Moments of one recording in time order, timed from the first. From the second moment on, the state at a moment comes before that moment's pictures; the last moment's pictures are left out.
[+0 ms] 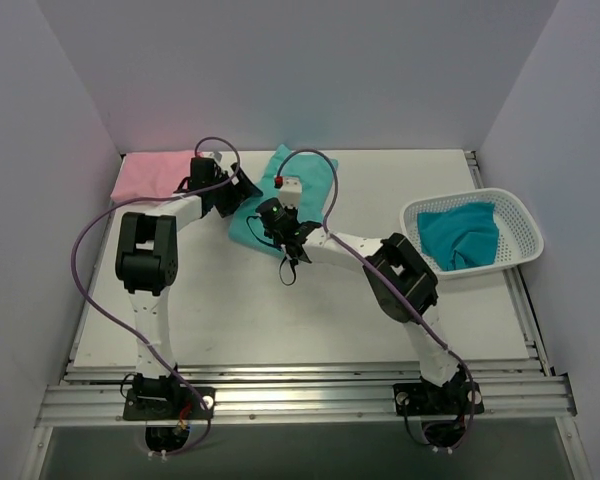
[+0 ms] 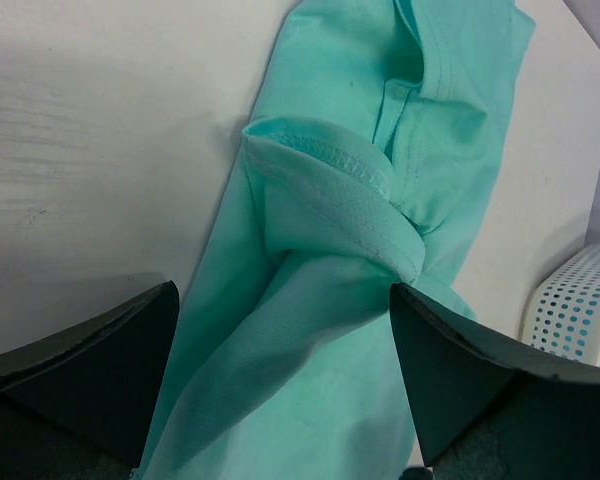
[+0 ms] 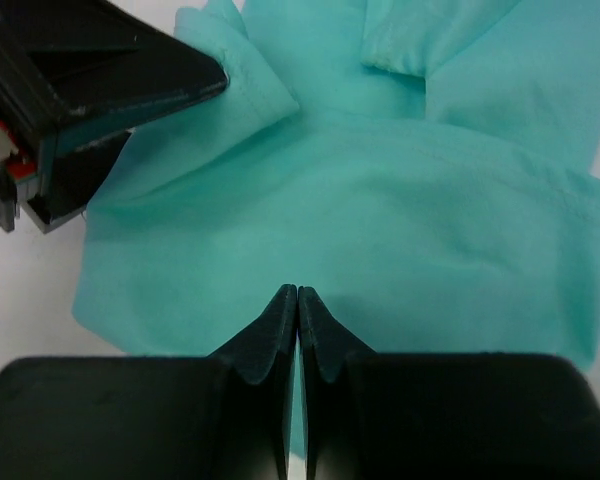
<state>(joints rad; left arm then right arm) -0.15 2.22 1.58 -0.04 0.37 -0.72 0.82 2.14 1.53 -0.01 0.56 0.63</state>
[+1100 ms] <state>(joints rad) -0.09 2.30 1.91 -0.19 0.45 -0.67 0.65 2.28 1.25 0.68 0.29 0.75</state>
